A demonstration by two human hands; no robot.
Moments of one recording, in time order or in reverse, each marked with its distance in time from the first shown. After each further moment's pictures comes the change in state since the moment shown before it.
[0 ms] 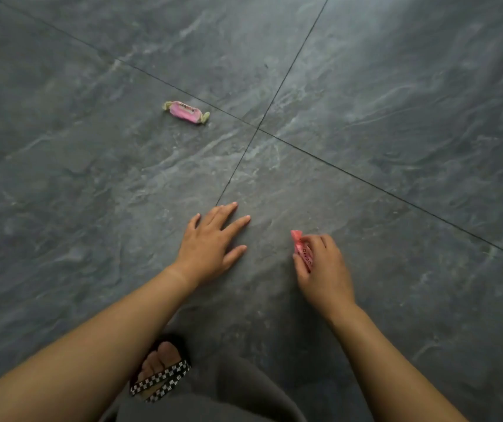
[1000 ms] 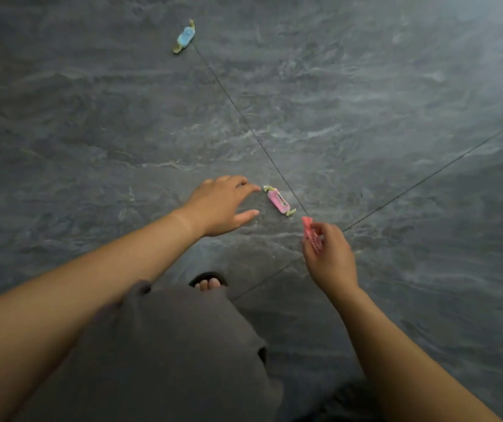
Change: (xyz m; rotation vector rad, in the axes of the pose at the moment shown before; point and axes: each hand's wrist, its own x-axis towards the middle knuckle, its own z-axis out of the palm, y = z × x) left_hand 0.060 -0.105 -0.219 -0.084 0.011 -0.329; right_hand 0.193 -0.177 -0.057 -0.038 -0.321 -0.292
